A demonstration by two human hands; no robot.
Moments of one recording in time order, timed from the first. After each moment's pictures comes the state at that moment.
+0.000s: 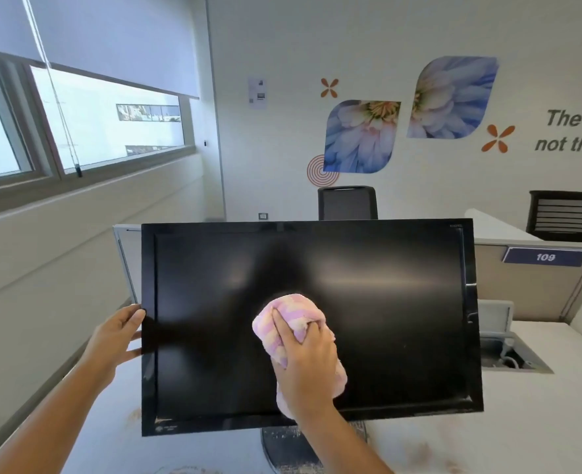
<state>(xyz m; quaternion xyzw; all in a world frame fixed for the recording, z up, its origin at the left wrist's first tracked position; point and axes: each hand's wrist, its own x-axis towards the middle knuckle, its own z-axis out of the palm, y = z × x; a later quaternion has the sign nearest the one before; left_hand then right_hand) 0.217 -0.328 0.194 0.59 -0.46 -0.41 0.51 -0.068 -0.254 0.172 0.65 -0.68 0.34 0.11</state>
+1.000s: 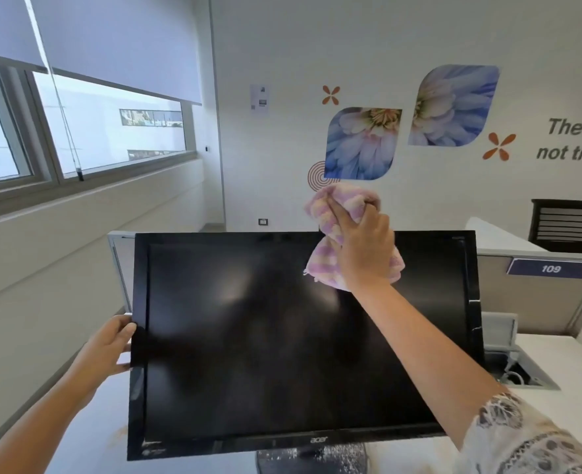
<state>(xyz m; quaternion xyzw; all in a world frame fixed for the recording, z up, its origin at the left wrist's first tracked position) 0.221 -0.326 0.195 0.57 -0.54 -0.39 0.48 -0.165 -0.357 0.318 0.56 -0.66 0.36 0.33</state>
